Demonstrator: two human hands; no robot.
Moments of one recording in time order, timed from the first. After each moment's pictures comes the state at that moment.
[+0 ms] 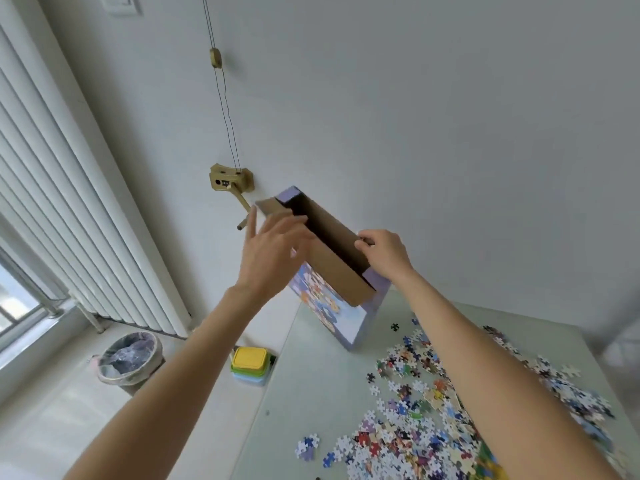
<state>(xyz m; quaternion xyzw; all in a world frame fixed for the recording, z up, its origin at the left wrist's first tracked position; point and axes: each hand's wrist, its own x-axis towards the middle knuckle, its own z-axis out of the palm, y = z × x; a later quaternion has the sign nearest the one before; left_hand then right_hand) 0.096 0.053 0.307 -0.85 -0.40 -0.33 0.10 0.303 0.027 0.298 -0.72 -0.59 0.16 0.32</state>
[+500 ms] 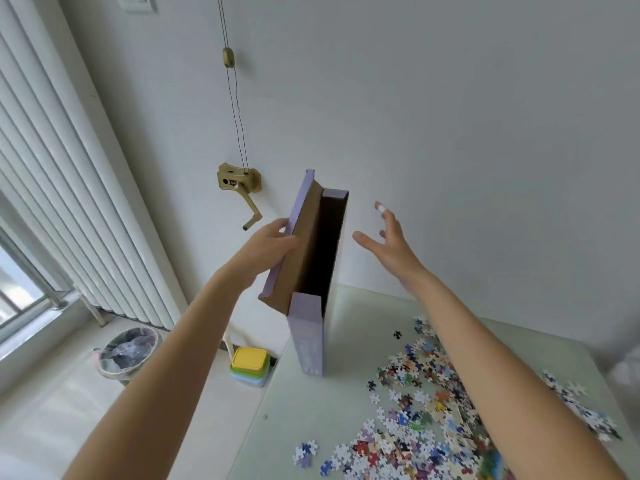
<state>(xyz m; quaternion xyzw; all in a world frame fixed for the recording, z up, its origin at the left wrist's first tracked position) 0.083 0.057 0.339 -0.67 -0.51 -0.28 -0.46 0.309 0.030 0.303 -0.61 -0.56 0.32 0.46</state>
